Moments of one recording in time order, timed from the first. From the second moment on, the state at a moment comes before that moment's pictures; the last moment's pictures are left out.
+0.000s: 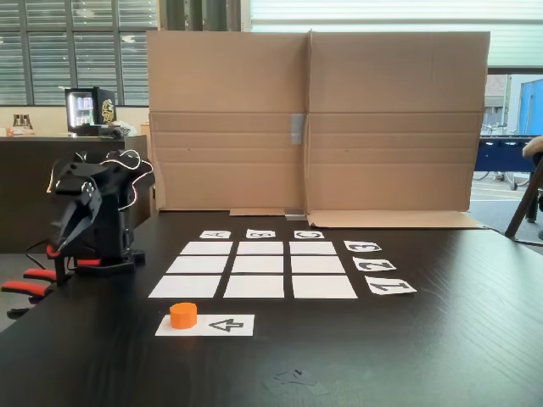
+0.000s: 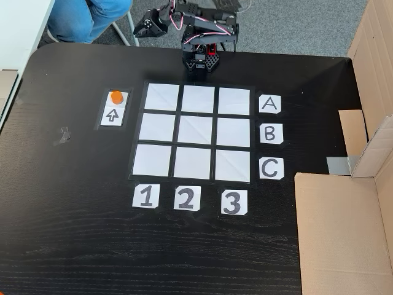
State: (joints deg) arm 90.7 165.4 155.0 52.5 81.6
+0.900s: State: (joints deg) arm 81.9 110.8 86.3 81.2 79.0
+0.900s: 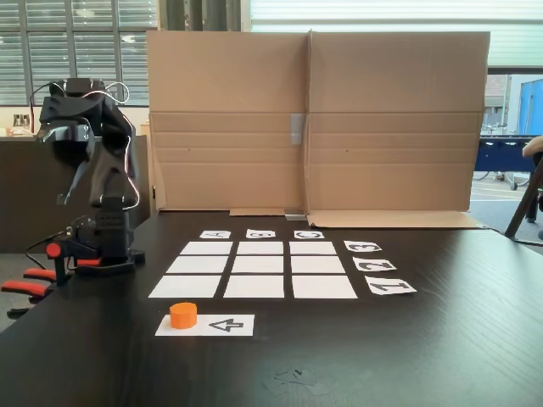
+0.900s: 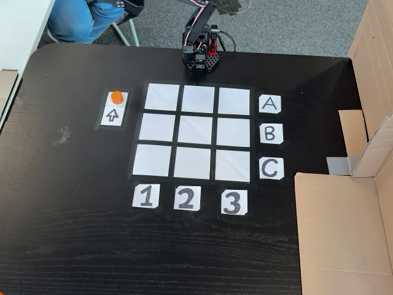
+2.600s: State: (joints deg) arm 62.1 68.1 65.6 89.9 49.0
